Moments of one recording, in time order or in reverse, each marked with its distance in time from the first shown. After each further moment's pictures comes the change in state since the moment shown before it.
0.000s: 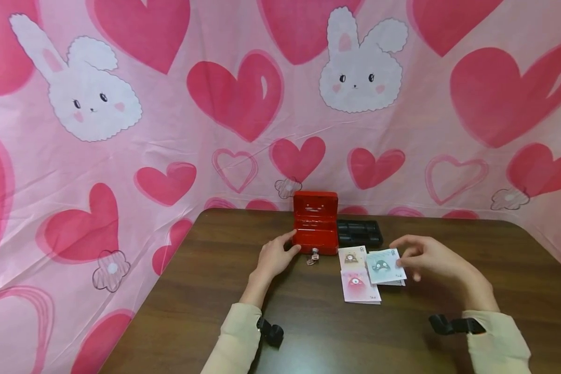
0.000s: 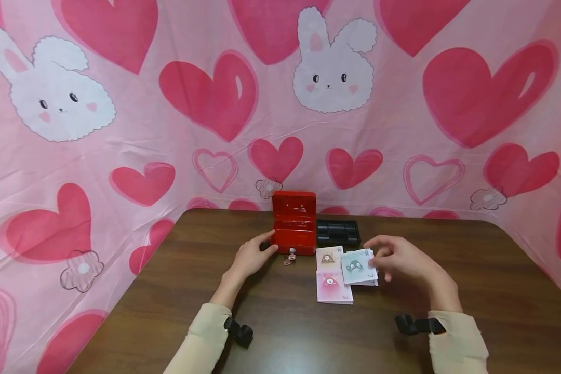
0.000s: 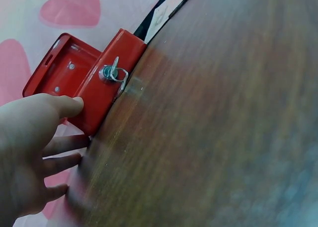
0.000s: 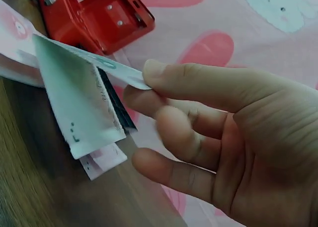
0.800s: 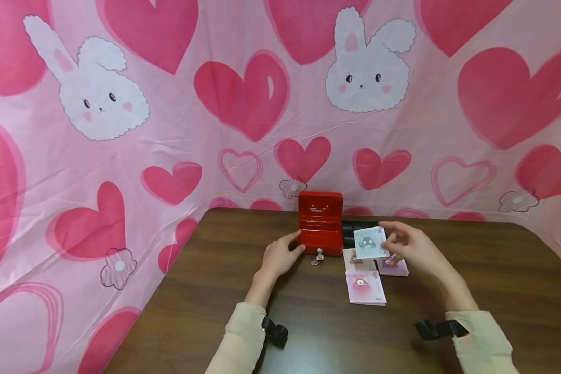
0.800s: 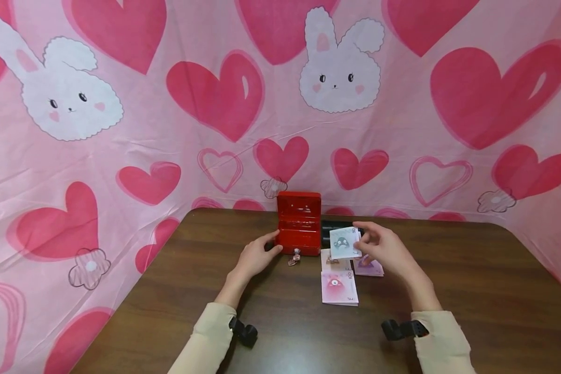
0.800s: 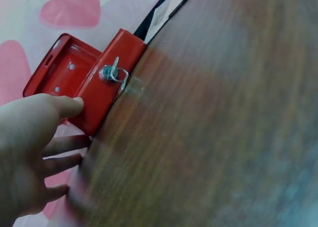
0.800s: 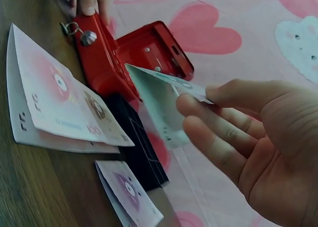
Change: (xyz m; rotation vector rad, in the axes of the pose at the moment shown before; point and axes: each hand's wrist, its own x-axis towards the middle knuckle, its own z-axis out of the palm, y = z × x) left_hand -0.001 0.000 0.000 0.013 0.010 0.002; right_hand 0.028 -0.028 0.032 -0.012 0.242 -0.145
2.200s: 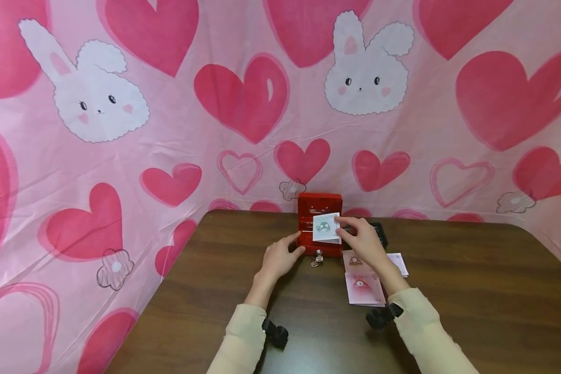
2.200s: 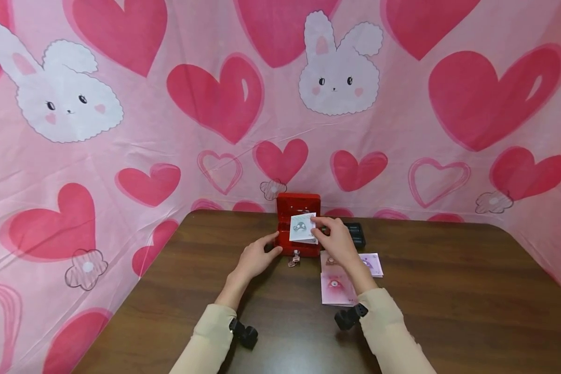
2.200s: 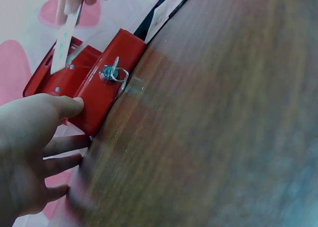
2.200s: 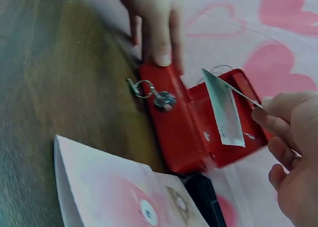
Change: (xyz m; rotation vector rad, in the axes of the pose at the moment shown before) left_hand 0.005 0.003 0.005 0.015 0.006 -0.029; right_hand 0.064 -0.021 0.080 -0.185 0.240 -0.106
